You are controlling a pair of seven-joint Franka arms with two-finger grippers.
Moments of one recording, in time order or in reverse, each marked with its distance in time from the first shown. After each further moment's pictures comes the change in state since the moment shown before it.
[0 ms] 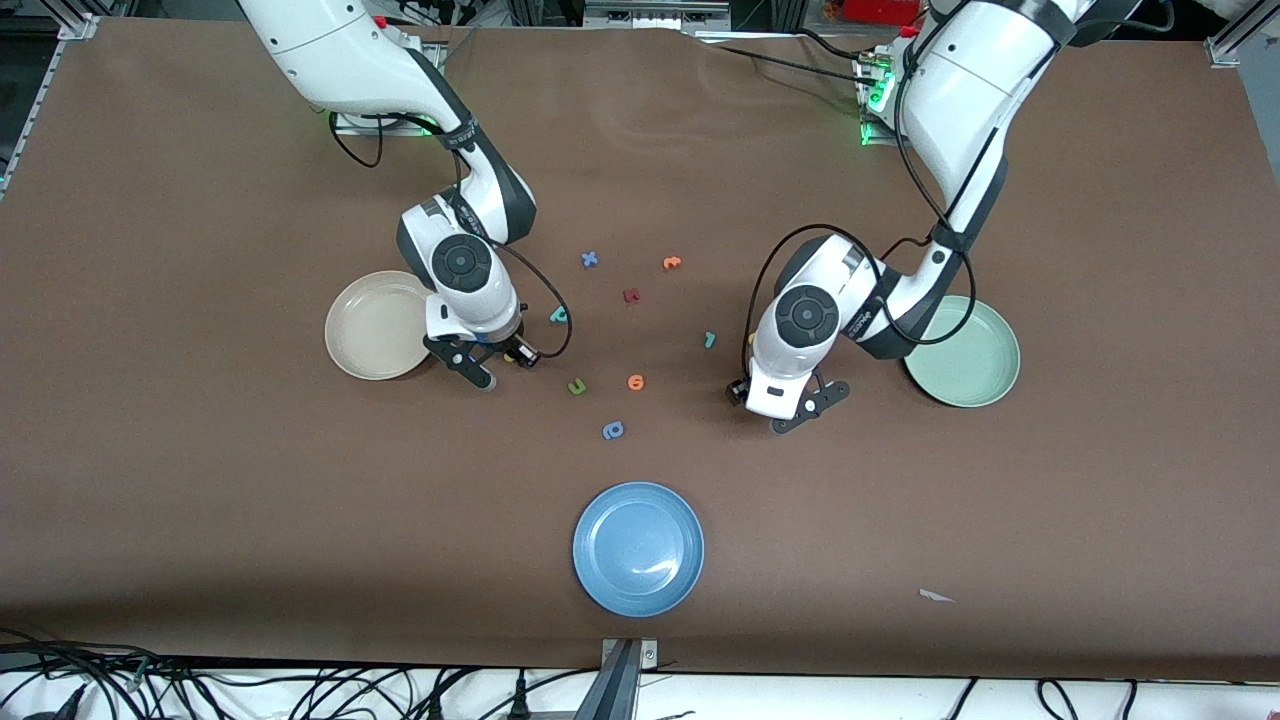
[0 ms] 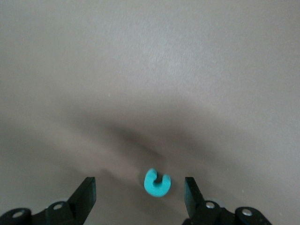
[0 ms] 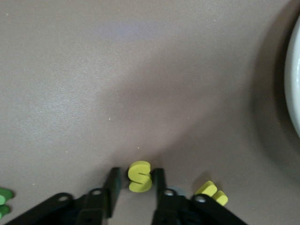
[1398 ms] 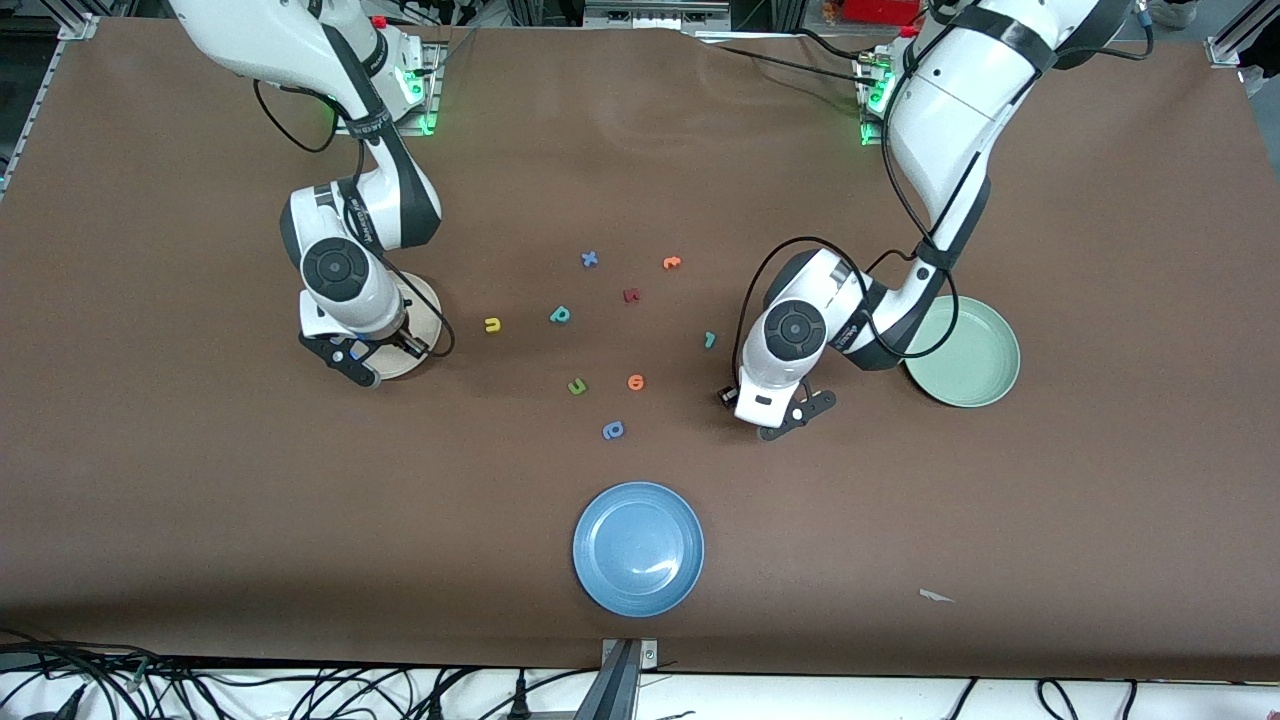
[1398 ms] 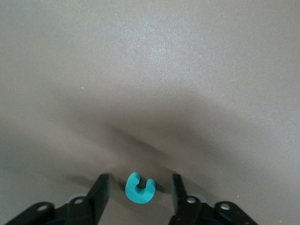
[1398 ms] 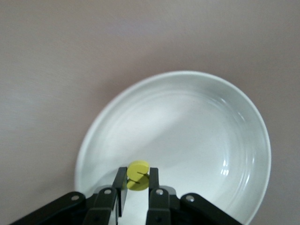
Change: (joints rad) left arm -0.011 0.058 -0.004 0.049 -0.039 0.006 0.012; right arm -0.005 -0.183 -0.247 -0.226 -0.007 -0.087 -0.275
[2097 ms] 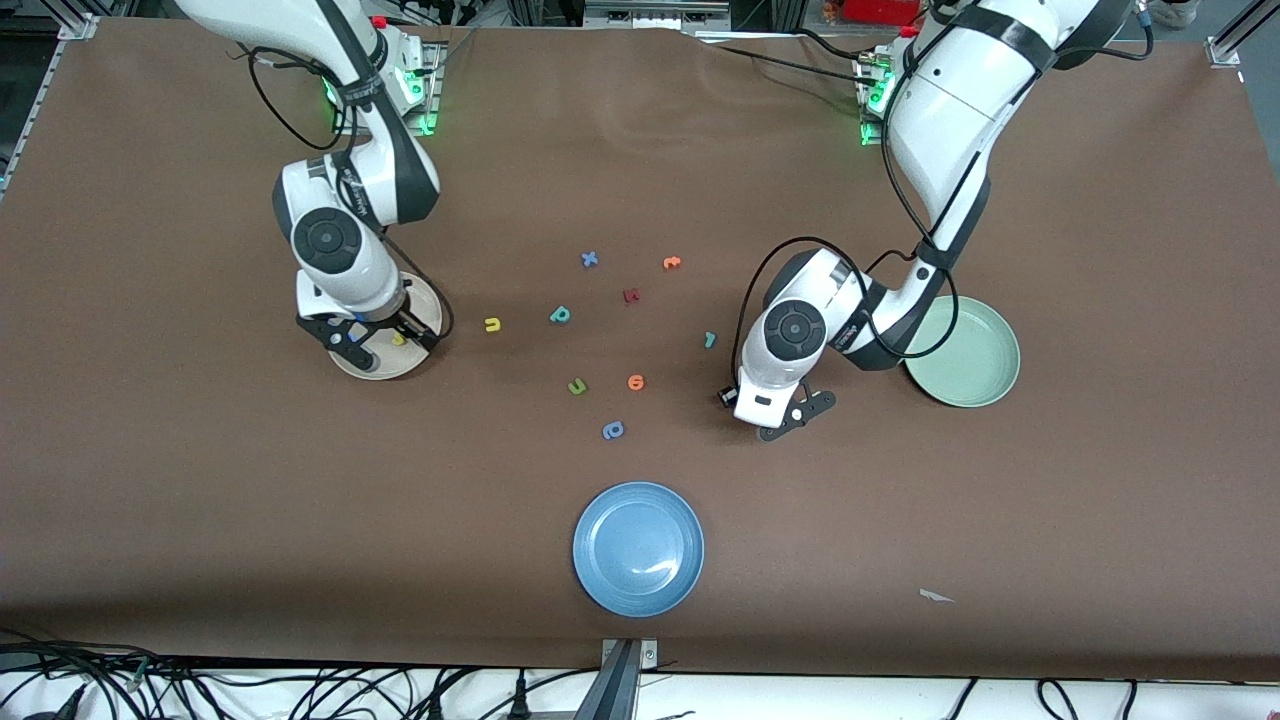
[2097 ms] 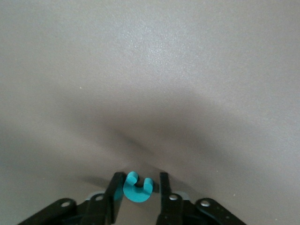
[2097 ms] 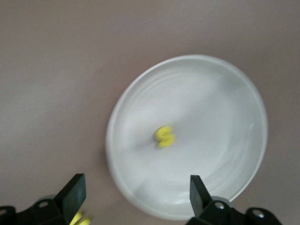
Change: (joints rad) left arm -0.001 0.000 -0.003 0.004 -0.001 0.000 0.000; right arm 0.007 -0.099 0.063 0.028 0.022 -0.086 0.074
